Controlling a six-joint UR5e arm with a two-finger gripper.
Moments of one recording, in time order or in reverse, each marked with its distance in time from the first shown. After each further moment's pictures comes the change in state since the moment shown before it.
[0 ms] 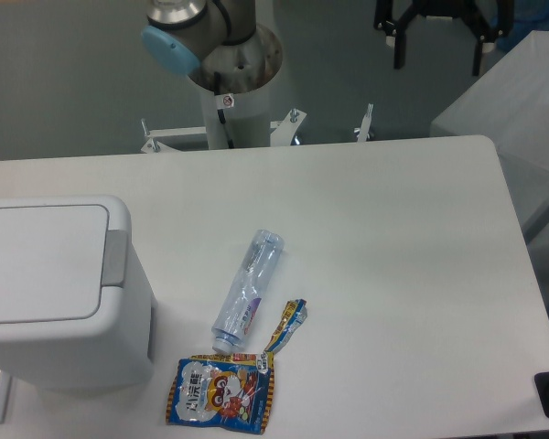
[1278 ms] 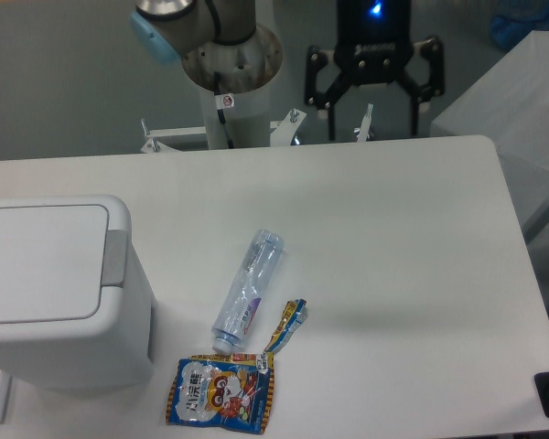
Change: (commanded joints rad) arm -0.334 -0.127 -0.008 0.186 0.038 -0.782
